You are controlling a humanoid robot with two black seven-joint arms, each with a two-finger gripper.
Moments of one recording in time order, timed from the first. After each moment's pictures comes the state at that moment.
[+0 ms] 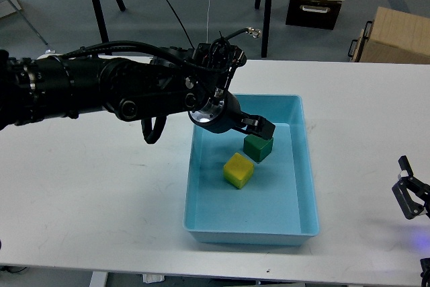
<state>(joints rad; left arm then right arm) -1.62 -0.04 0.47 -0.97 0.53 -0.49 0.13 -0.50 -0.06 1.71 1.60 0.30 0.49 -0.23</state>
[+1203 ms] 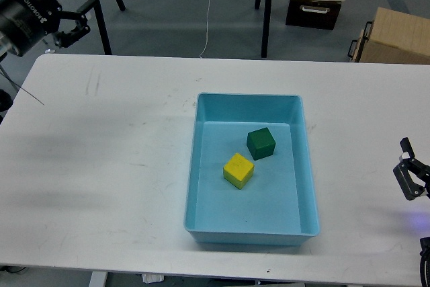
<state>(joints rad) -0.45 0.52 -1.29 -1.15 -0.03 -0.49 0.07 -0.36 -0.08 1.72 1.57 0.30 0.49 -0.23</state>
